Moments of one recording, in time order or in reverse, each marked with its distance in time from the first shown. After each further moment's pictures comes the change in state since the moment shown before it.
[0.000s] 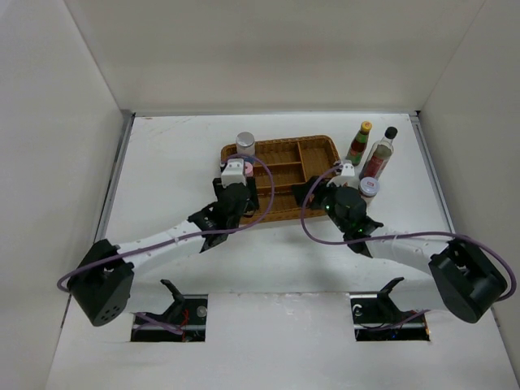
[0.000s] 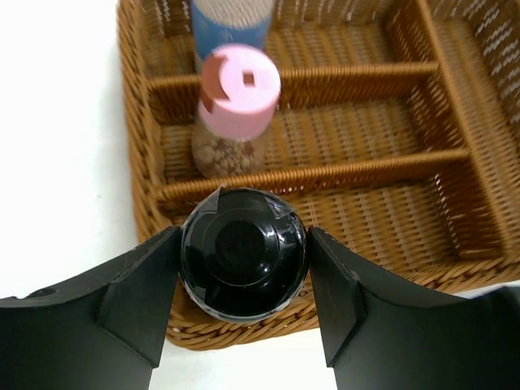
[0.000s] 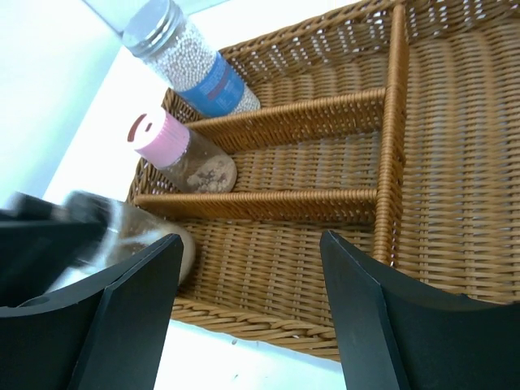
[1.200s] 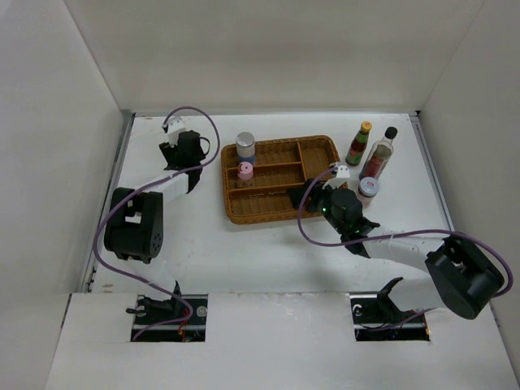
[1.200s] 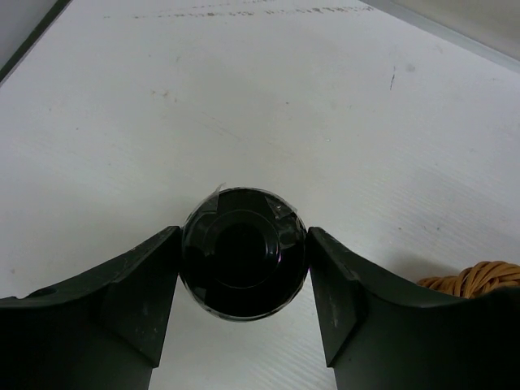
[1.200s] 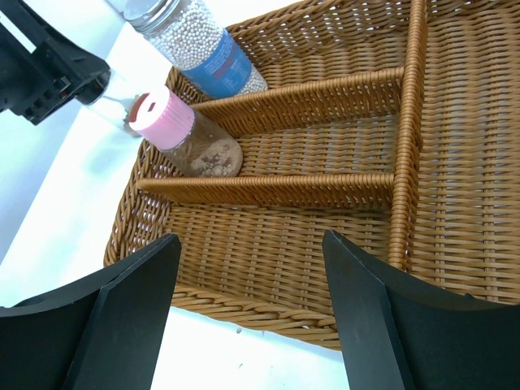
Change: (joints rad) left arm 0.626 0.506 0.351 0.125 0.048 0.091; right arm 0.028 0.022 0.000 0.000 -0.002 0.003
